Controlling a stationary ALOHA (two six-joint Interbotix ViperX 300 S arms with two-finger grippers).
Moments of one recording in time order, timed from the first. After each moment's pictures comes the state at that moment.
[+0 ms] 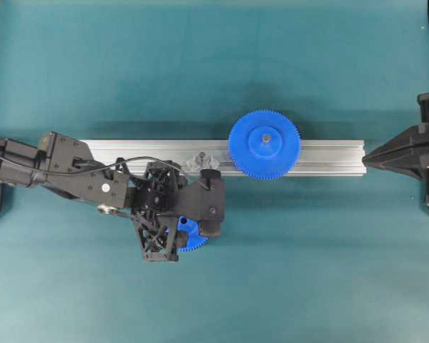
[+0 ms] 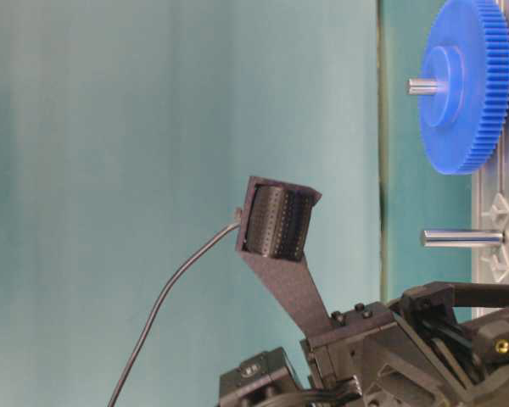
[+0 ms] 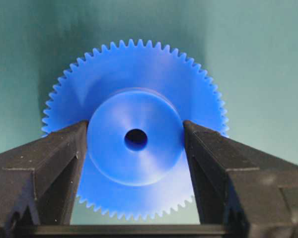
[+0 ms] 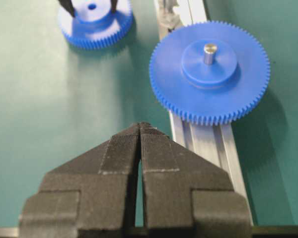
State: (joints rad) left arm -0.14 0.17 0.50 0.02 0.35 -0.11; right arm -0.03 -1.02 1.19 0.04 0.35 0.10
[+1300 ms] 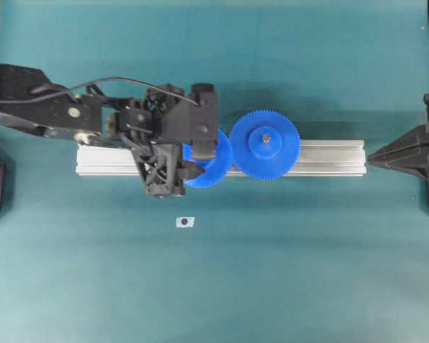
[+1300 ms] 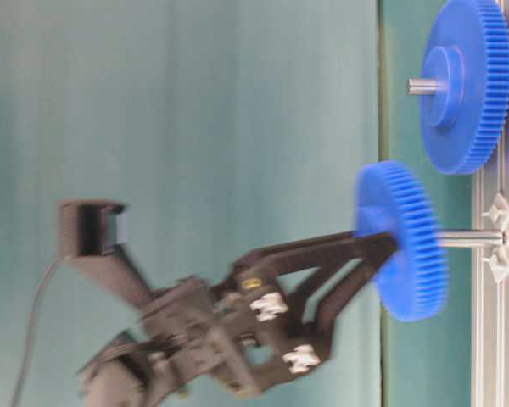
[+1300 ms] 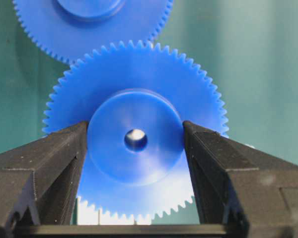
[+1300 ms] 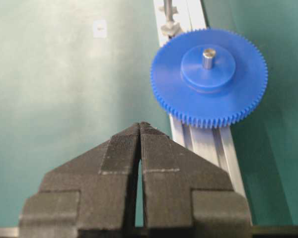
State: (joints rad) left arm 0.07 -0.01 0.48 0.02 0.26 0.09; right arm -0.03 -1.08 1.21 0.04 0.35 0.10
